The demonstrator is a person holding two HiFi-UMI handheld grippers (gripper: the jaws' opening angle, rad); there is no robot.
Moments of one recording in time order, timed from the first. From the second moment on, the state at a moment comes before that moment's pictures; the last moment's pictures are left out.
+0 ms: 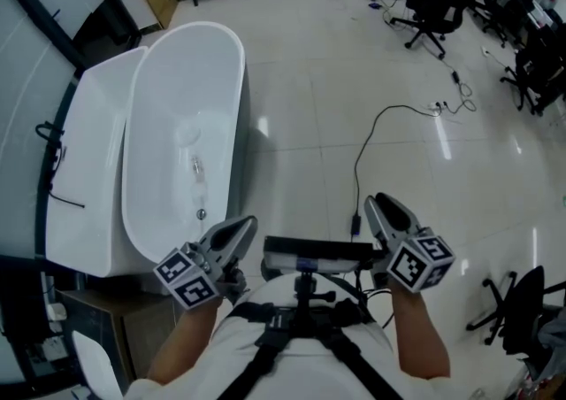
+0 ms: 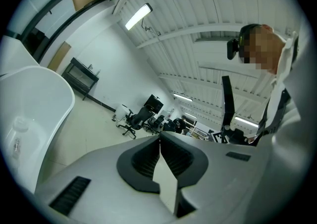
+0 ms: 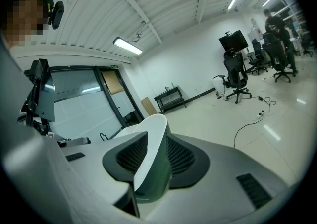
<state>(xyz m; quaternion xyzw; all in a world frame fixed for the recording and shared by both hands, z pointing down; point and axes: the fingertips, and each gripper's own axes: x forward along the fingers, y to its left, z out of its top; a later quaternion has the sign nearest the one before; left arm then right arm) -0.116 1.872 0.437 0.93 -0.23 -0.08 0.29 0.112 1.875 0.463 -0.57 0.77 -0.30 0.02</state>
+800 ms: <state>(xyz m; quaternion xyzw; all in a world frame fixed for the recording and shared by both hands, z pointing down) -0.110 1.867 0.442 0.93 -0.22 -0.07 0.30 0.116 1.869 0.471 -0.58 0.76 -0.31 0.02</state>
